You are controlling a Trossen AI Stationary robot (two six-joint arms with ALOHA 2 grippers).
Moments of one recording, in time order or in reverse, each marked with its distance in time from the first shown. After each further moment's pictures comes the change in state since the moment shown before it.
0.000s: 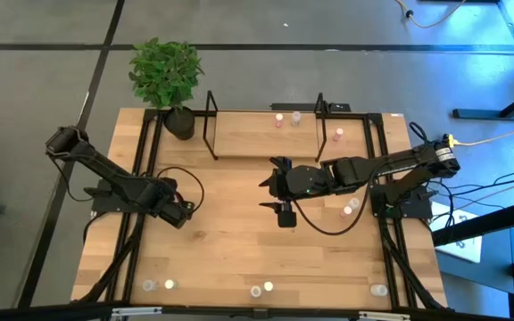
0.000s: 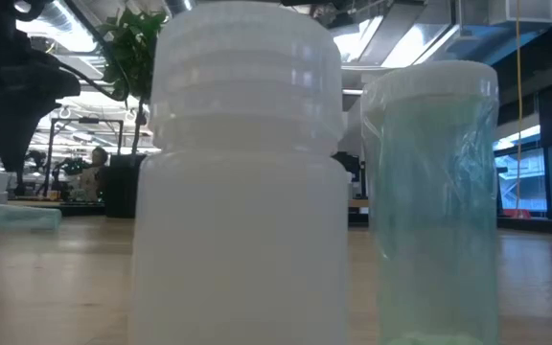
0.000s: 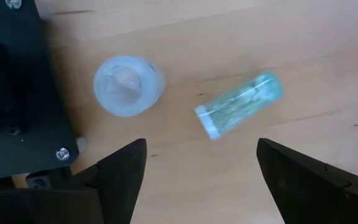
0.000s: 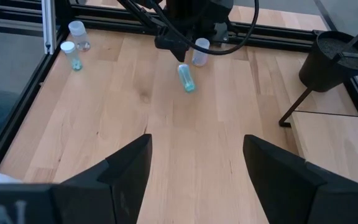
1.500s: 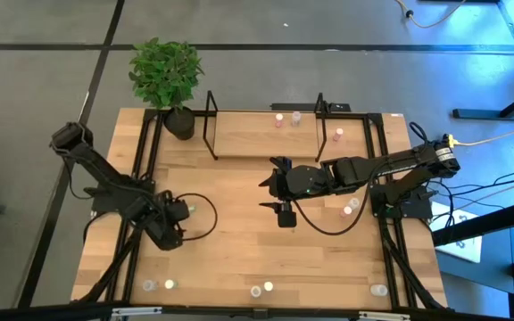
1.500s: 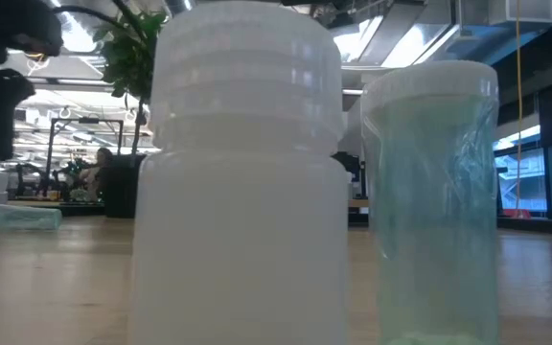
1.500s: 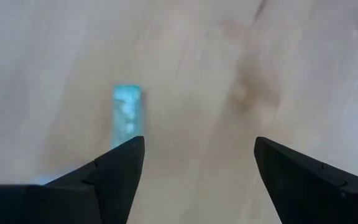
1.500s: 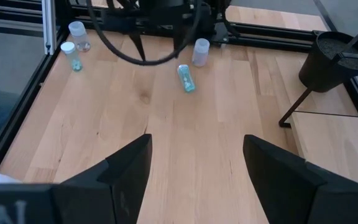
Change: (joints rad) left arm -0.233 0.006 0.001 0.213 -0.177 0.864; right arm 0.000 0.000 0.000 0.001 0.000 0.000
